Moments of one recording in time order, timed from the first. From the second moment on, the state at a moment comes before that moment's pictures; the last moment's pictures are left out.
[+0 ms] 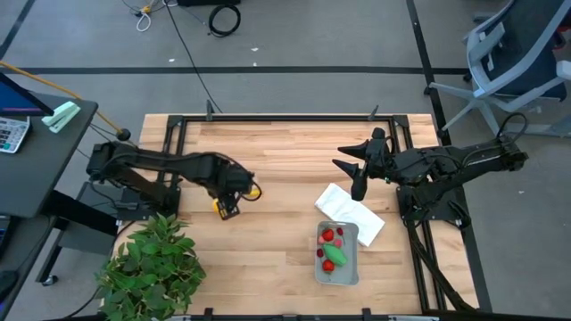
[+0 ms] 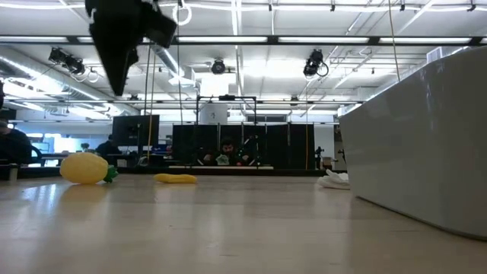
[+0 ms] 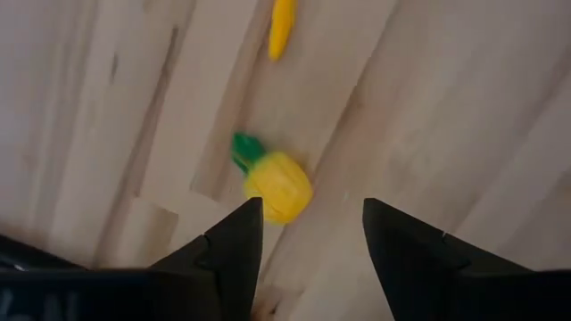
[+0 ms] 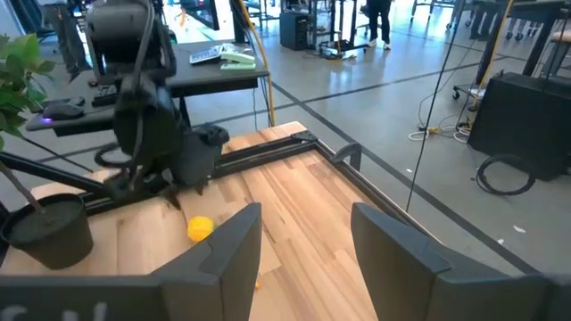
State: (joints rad) left arm -0.07 1.47 1.24 -1.25 -0.10 -0.49; right arm 0.27 1.03 1.14 -0.40 0.67 0.27
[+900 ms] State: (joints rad) left arm 0.01 1.47 0.98 -1.03 -0.10 -0.65; right arm 0.27 1.03 1.14 -0.40 0.67 0.28
